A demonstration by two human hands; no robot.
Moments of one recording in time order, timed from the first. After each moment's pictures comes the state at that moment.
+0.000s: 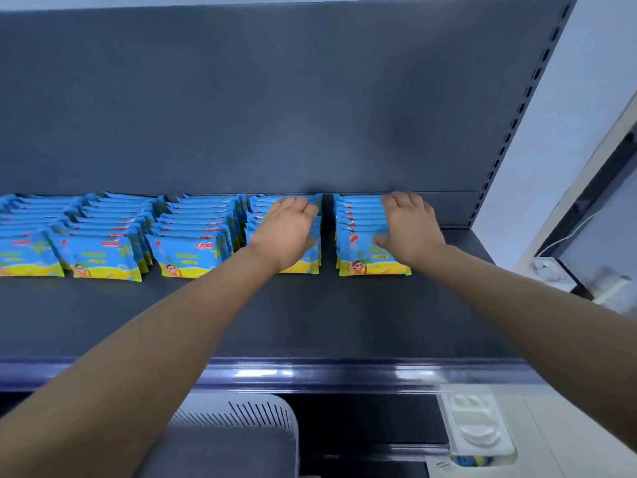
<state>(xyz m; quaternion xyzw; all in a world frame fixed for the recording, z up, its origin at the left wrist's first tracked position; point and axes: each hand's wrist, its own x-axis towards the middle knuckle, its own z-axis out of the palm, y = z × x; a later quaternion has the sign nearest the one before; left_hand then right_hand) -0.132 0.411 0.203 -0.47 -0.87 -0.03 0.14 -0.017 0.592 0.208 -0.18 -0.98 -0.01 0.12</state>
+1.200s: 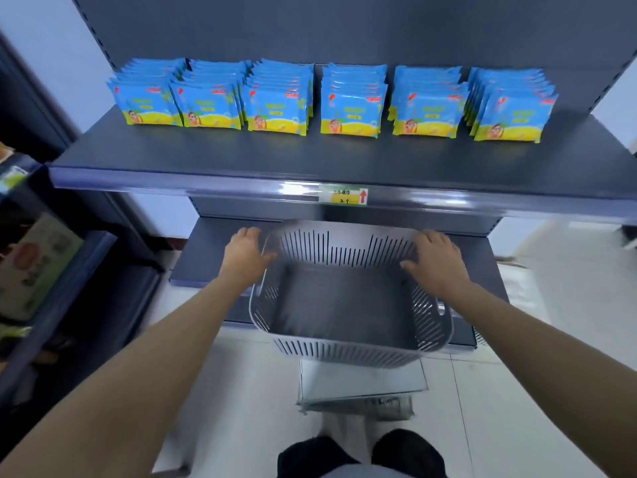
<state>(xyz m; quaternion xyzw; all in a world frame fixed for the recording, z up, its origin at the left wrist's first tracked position) -0.060 -0.017 0.037 -0.16 -0.96 -0.20 -0.09 0.106 0.270 0.057 -0.22 -0.97 0.08 -0.02</state>
